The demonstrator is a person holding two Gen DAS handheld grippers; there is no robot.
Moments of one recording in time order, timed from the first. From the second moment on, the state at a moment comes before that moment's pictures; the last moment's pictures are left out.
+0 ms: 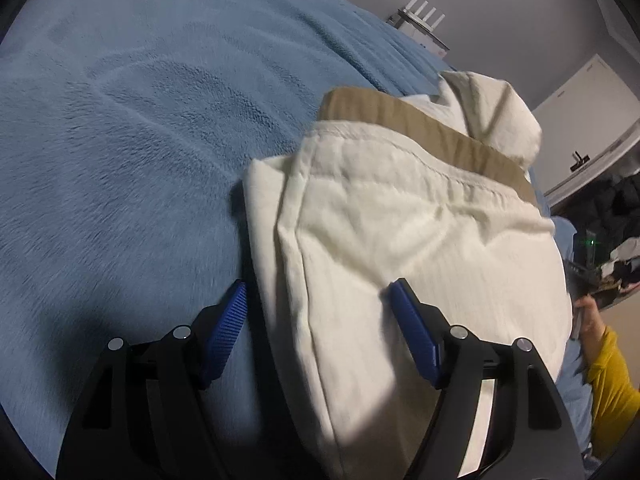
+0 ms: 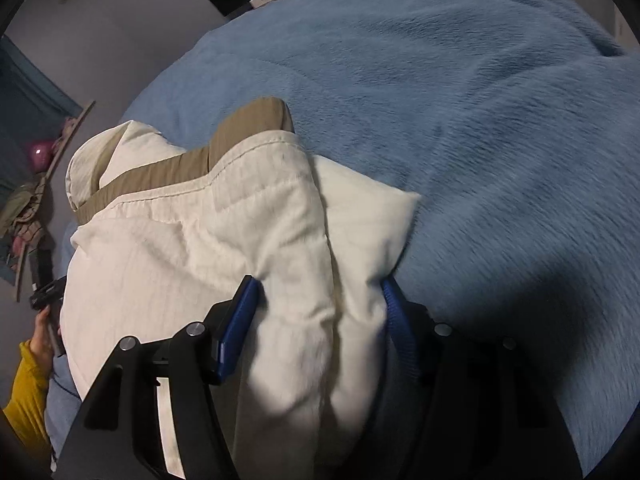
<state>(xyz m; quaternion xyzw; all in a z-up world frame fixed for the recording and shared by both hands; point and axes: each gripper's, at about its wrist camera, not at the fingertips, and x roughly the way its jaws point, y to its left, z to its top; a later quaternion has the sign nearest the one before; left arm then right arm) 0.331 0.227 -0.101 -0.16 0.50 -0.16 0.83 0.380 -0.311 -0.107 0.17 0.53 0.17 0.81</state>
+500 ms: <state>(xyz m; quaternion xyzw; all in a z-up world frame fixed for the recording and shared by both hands) 0.290 0.211 -0.038 -0.11 0.38 -0.20 0.90 0.356 -0.290 -0.039 0.09 0.38 0.19 0.90</state>
